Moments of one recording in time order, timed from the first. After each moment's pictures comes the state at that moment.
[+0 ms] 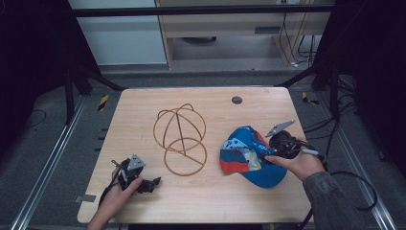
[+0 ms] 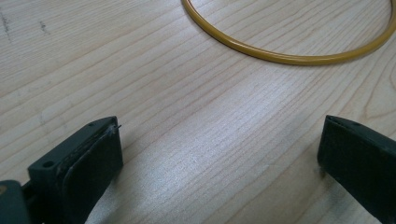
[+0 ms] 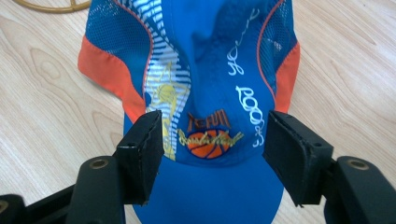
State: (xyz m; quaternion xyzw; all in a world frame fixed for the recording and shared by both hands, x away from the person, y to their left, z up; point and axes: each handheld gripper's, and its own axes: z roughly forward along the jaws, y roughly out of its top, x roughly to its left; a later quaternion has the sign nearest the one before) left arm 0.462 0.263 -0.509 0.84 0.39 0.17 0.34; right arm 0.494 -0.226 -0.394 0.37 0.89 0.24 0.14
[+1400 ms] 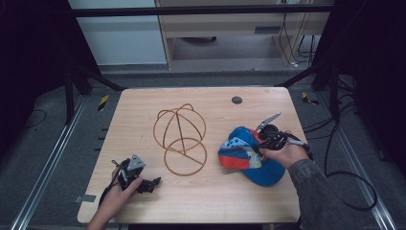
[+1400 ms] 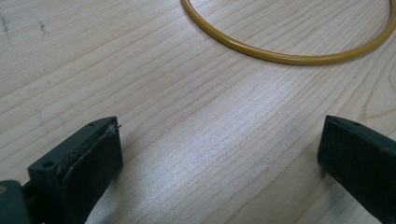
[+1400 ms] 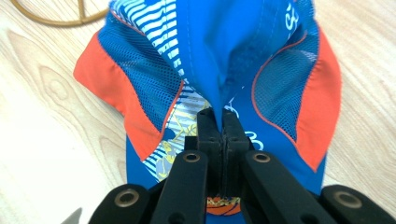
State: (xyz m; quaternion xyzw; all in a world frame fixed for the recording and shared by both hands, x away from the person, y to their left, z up) left arm 0.462 0.263 -0.509 0.84 0.39 0.17 0.34; right arm 0.527 -0.206 -0.406 0.37 0.89 0.24 0.08
